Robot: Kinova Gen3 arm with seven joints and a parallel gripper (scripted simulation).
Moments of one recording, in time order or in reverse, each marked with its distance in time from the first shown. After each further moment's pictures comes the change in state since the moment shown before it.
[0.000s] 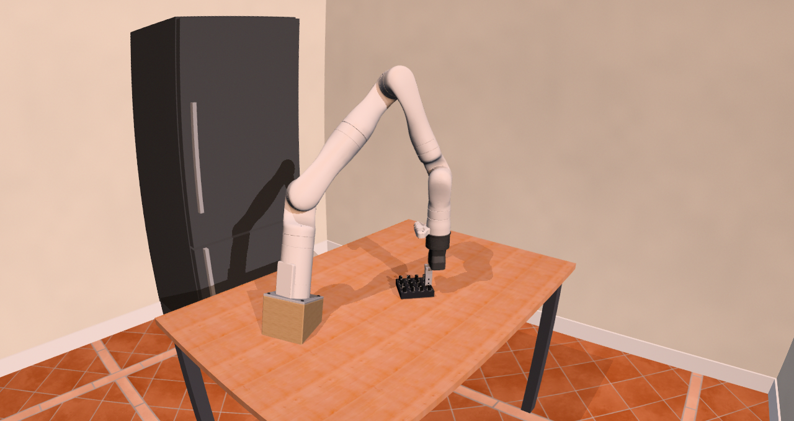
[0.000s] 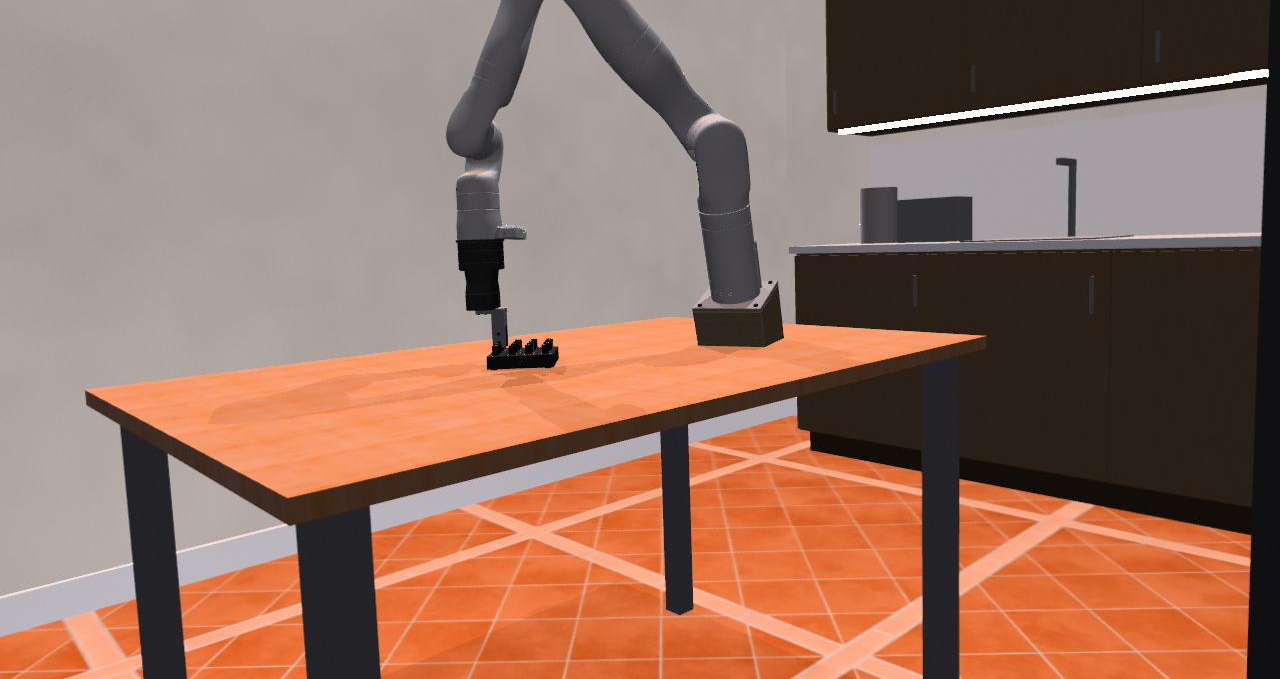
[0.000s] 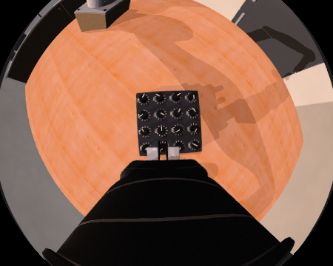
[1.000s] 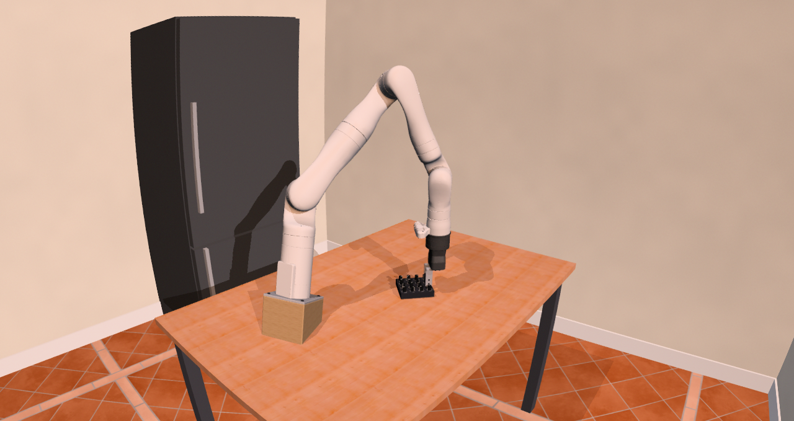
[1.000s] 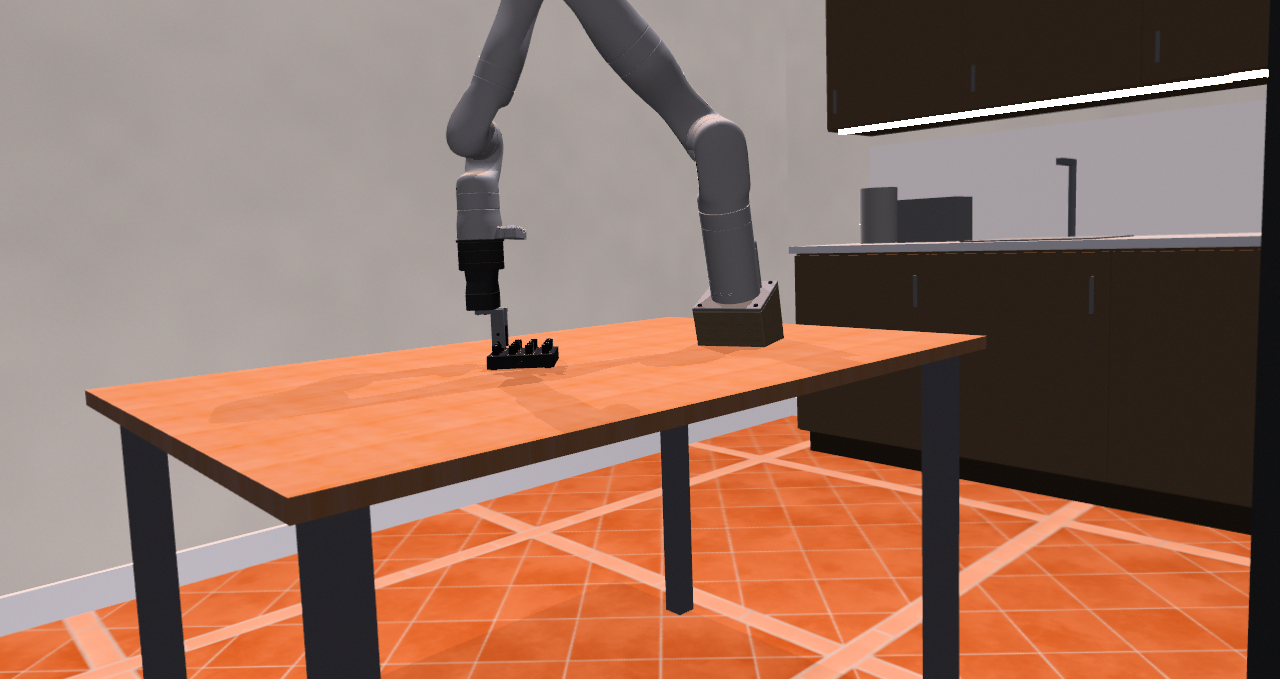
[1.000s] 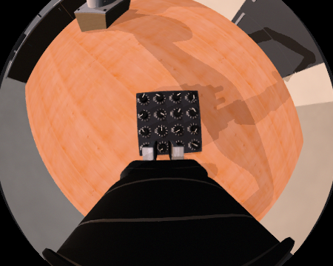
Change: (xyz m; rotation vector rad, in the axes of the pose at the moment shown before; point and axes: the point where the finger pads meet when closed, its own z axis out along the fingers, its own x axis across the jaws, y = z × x) arm 0.000 0.000 0.000 0.000 0.000 0.000
